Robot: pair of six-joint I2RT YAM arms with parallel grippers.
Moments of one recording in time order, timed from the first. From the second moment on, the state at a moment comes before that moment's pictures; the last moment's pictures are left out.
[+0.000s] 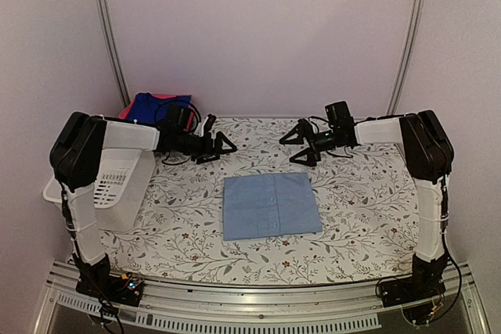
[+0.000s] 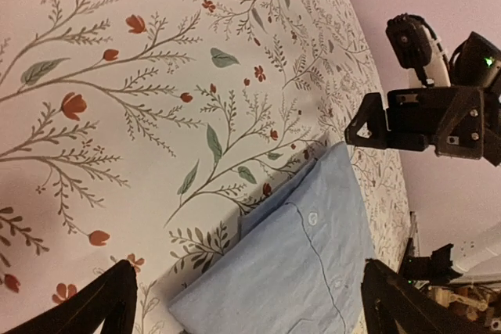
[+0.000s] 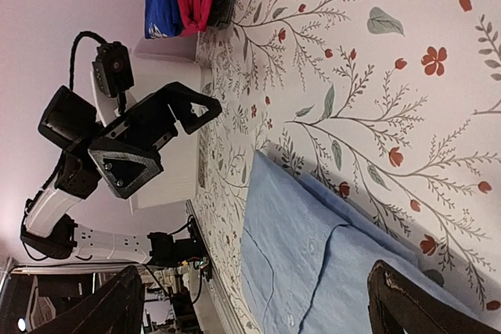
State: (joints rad) left arm -0.39 2.05 1.28 0.04 0.66 -0.52; right arm 0.38 2.21 1.51 -0.04 -1.00 0.75
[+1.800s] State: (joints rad) left arm -1.18 2.26 1.67 -0.21 0.06 0.25; right arm 0.16 1.62 0.61 -0.05 -1.05 0.73
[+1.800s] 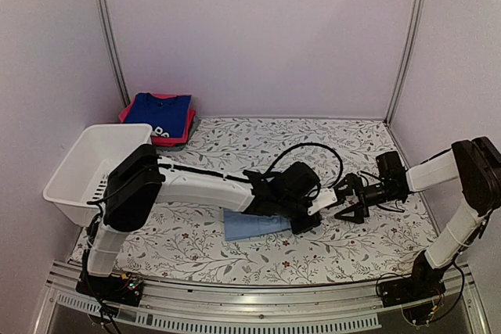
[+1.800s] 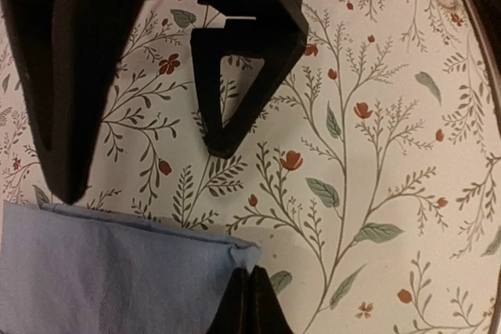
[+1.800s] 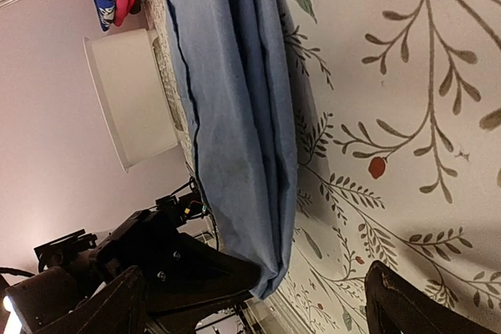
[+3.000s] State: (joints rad) left arm -1.16 2.15 1.56 -0.15 0.22 0.26; right arm 0.35 2.07 0.90 0.36 -1.08 1.10
